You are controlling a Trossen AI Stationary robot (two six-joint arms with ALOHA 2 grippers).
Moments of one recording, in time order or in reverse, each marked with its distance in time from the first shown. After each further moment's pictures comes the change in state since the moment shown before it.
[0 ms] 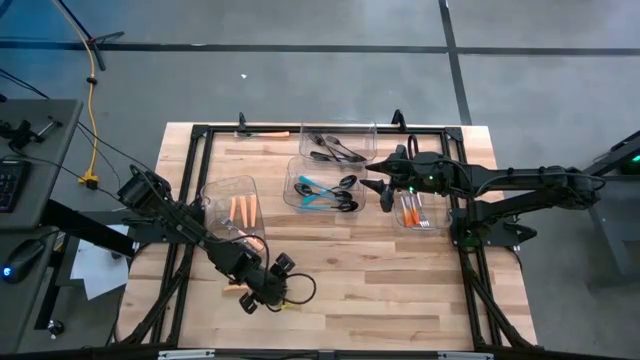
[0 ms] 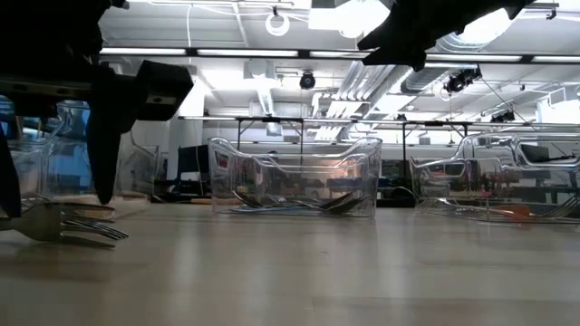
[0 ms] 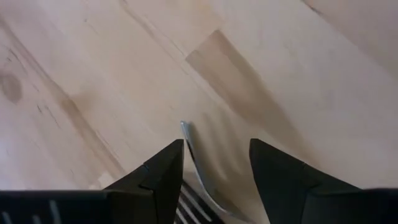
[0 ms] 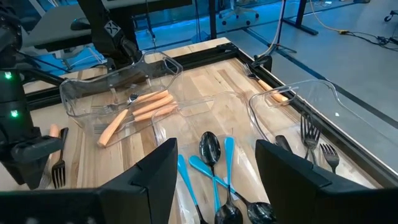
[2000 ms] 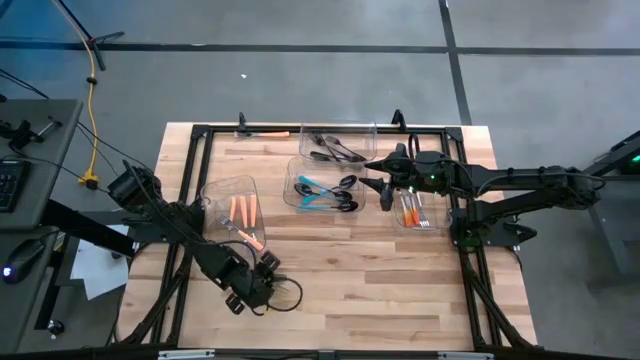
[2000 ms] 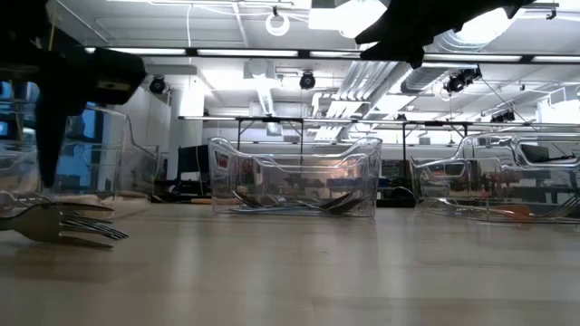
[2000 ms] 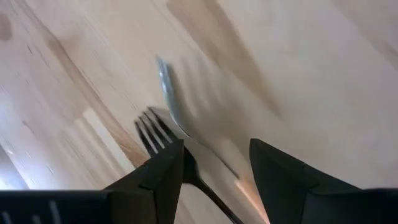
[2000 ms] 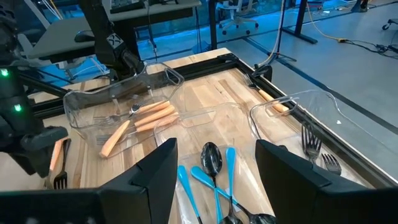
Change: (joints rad) left arm -0.097 -0.086 -0.011 -0.196 -0.082 -0.155; right arm 0.000 0.000 0.000 0.041 0.003 0.000
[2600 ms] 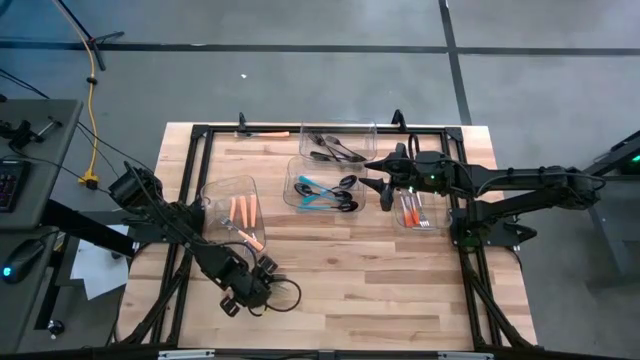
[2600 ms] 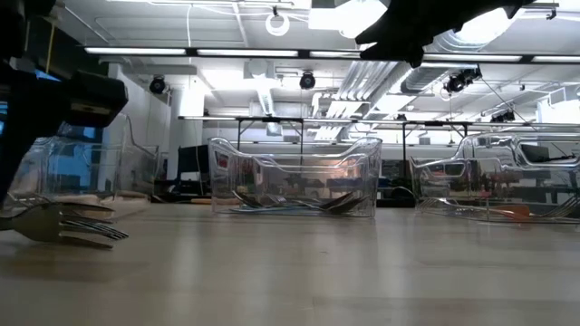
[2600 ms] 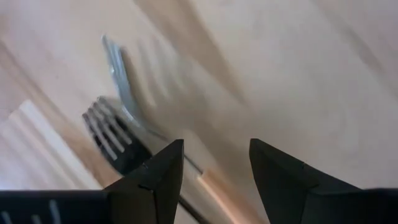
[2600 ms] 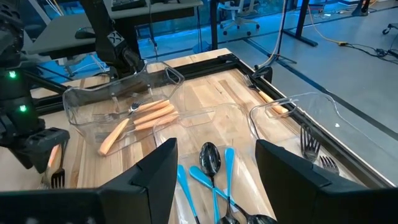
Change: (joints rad) left arm 0.000 0.014 -0.035 0.027 0.115 -0.020; right arm 0.000 0.000 0.000 0.000 -0.003 -0.023
